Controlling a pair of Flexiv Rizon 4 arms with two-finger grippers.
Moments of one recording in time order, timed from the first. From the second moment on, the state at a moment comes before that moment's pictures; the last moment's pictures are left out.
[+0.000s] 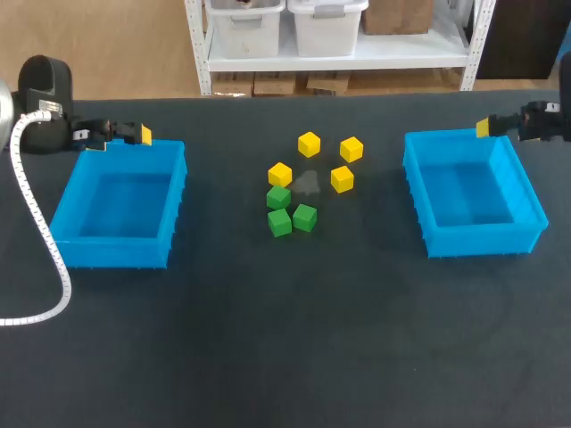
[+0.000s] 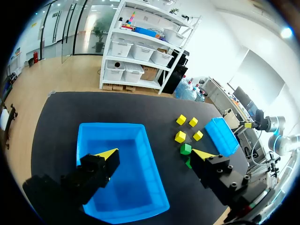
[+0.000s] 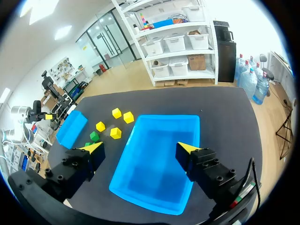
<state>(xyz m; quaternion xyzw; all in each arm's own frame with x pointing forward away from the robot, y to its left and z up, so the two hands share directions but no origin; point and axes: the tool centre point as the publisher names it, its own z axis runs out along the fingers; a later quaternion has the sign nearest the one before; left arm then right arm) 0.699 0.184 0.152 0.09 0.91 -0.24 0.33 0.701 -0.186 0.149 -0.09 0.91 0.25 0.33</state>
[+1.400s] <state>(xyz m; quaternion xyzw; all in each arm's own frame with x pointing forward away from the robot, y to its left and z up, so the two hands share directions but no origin) 0.699 0.184 0.152 0.09 0.91 -0.24 0.33 0.700 -0.178 0.149 -0.13 0.91 0.23 0.33</state>
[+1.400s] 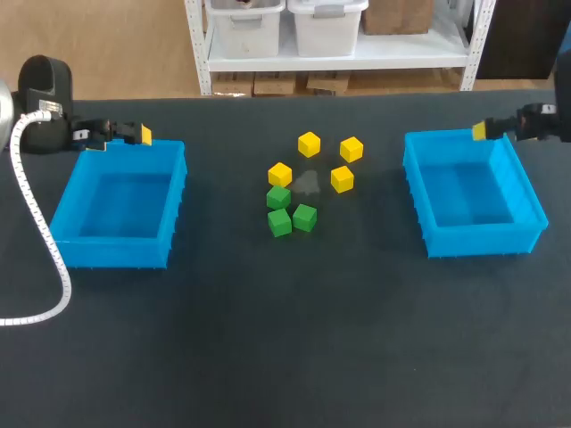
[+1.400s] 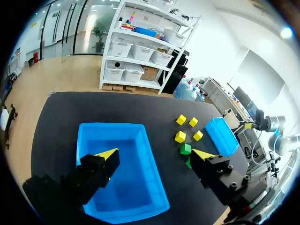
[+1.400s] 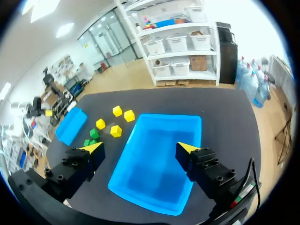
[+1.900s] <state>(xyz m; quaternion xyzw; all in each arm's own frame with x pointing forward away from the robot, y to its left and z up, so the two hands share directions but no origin) 0.699 0.184 0.152 0.09 0.91 -0.24 0.33 0.708 -0.096 0.172 -0.27 0.92 0.14 0.24</state>
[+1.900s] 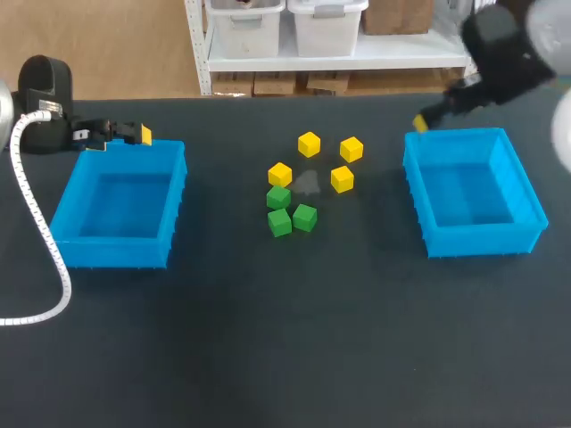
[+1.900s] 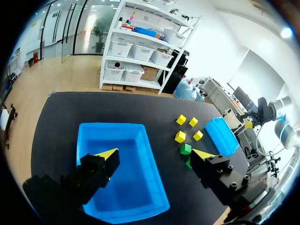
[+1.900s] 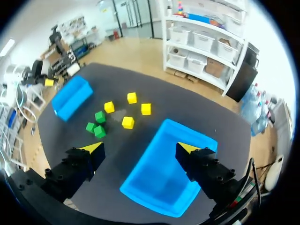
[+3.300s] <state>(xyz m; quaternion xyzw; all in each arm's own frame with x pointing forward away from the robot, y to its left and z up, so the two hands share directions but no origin) 0.699 0.184 0.152 0.09 0.91 -0.24 0.33 0.670 0.045 0.038 -0.49 0.87 0.05 0.05</state>
